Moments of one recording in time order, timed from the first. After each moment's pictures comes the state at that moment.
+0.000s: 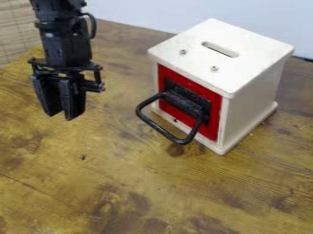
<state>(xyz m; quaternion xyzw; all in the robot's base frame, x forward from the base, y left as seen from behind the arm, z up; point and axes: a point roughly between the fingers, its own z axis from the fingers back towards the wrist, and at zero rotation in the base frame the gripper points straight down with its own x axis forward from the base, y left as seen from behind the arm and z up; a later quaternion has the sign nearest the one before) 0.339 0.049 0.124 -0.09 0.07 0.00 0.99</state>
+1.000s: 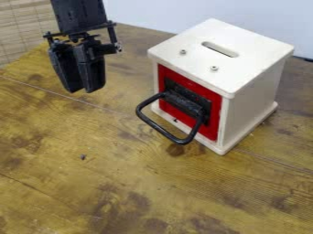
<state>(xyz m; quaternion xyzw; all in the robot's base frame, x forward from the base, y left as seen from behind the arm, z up) 0.343 0.024 0.147 -0.17 0.08 -0.09 0.98</state>
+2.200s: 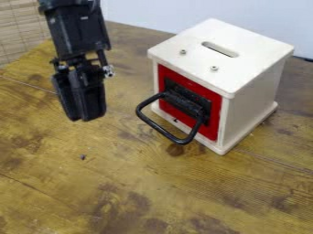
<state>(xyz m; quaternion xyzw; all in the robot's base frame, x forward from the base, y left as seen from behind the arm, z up) 0.318 0.007 0.149 -0.25 0.06 -0.09 0.96</state>
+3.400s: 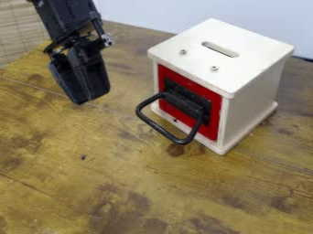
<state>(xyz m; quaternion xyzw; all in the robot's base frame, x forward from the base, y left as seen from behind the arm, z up) 0.313 0.000 0.143 -0.29 0.08 -0.06 0.95</state>
